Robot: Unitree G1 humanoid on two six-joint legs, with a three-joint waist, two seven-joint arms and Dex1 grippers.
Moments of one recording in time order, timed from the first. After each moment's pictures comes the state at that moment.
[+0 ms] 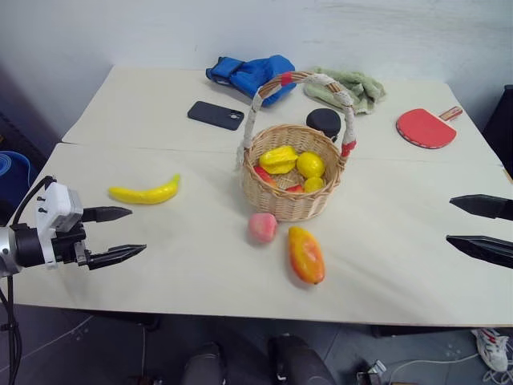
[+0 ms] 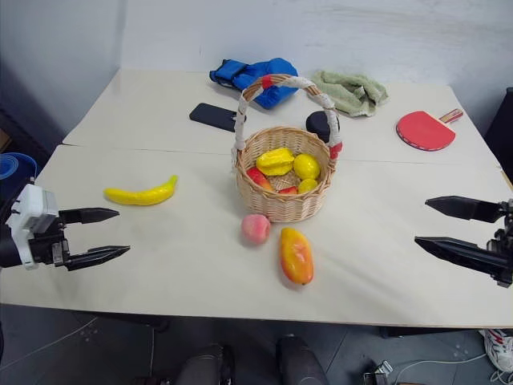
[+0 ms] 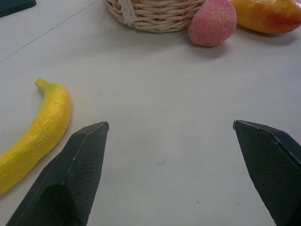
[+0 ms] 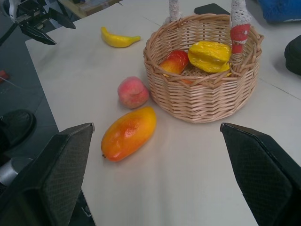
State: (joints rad) left arm -0.03 1.00 0.46 -0.12 -0.53 0.43 -1.17; right arm 0.13 -1.13 -0.81 -0.24 0.96 0.76 1.29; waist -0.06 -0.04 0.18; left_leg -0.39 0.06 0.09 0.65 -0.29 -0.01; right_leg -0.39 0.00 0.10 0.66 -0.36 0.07
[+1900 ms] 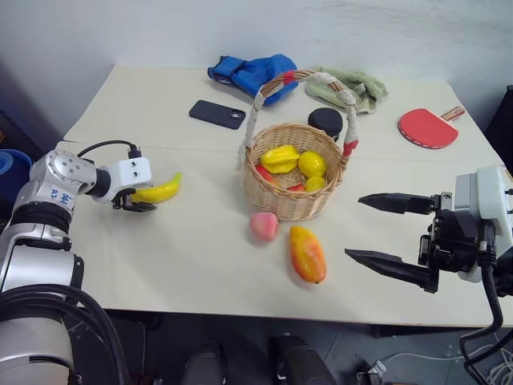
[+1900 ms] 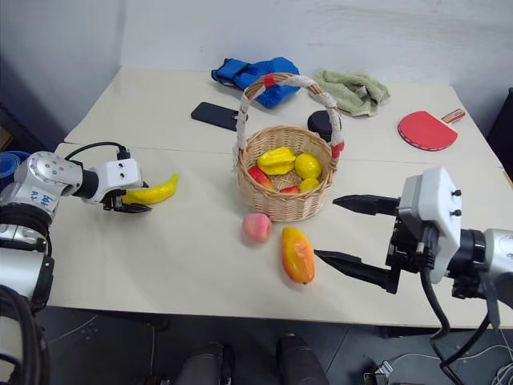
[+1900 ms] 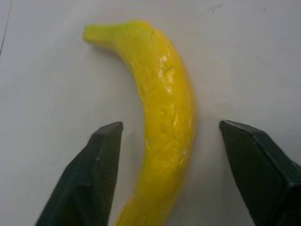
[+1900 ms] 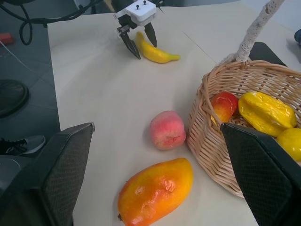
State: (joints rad) left arm -1.10 0.83 -0.28 1.20 0.30 -0.34 -1.08; right arm -0.01 -1.05 -0.59 -0.78 1.11 0.77 0.80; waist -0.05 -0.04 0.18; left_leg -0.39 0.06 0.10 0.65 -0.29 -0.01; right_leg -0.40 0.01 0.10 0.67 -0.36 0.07
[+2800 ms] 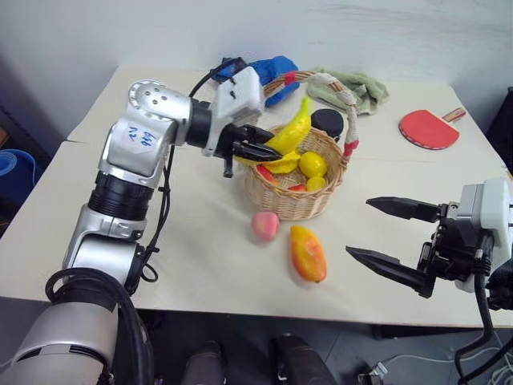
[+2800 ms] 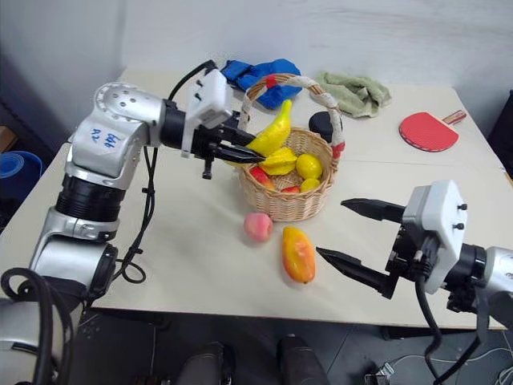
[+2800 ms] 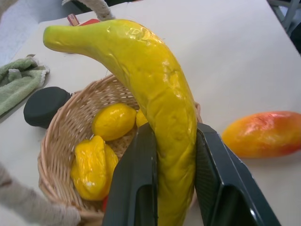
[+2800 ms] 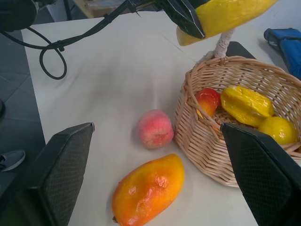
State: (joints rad) left arm -1.17 0.48 -0.23 0.22 -0.11 0.53 -1.20; right arm 0.10 -0.97 -0.63 -0.83 1.10 0.74 0.69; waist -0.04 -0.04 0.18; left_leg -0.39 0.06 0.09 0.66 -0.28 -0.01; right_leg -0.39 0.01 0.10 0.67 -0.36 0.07
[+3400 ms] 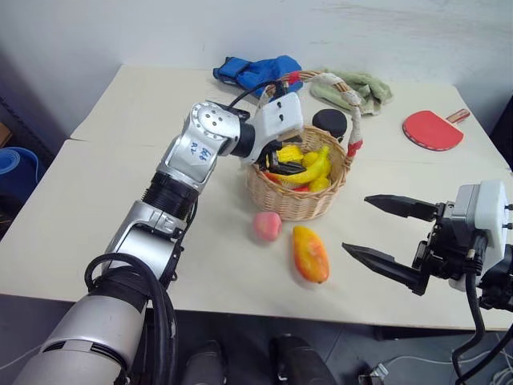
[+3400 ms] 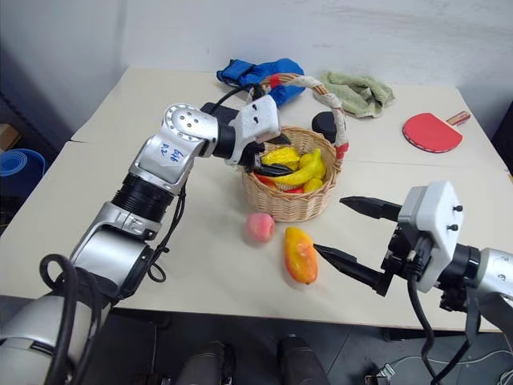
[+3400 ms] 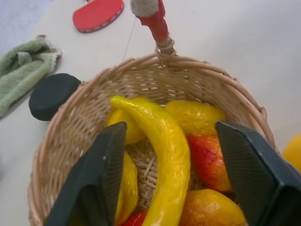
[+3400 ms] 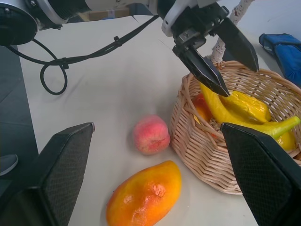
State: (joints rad) left arm -1.22 0.32 -0.27 0.48 -0.03 0.36 -1.02; right arm 0.11 -0.97 -0.60 -0.84 1.08 0.70 0.65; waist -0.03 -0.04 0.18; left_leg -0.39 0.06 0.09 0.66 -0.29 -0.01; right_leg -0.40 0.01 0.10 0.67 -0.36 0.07
